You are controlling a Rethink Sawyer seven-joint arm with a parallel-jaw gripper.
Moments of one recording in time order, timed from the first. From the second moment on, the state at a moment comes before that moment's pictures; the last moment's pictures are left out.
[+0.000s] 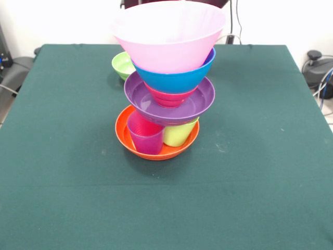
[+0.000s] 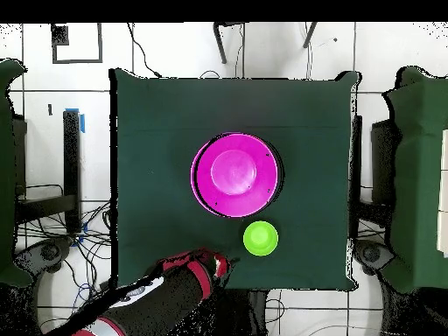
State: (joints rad) arm 0.48 -0.25 -0.60 1.89 -0.13 0.18 2.33
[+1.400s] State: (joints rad) arm 0.35 -0.18 -0.62 1.88 -0.29 0.04 2.33
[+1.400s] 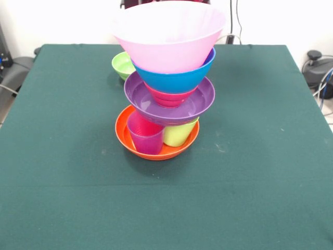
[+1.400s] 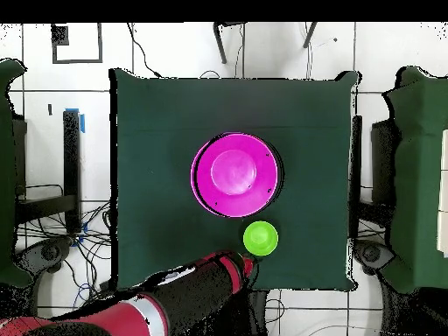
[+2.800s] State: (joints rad) arm 0.18 -0.11 -0.55 1.88 -0.36 -0.08 2.33
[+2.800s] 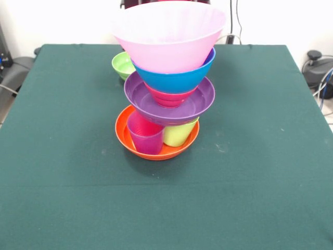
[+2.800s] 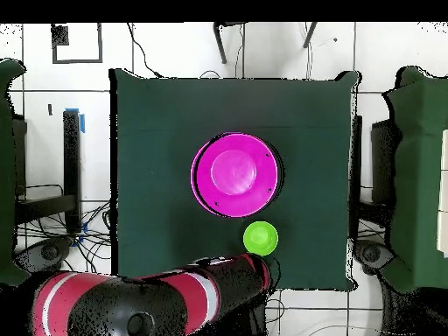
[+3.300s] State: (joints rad) arm 0.17 -0.11 -0.55 1.88 -0.39 -0.11 2.33
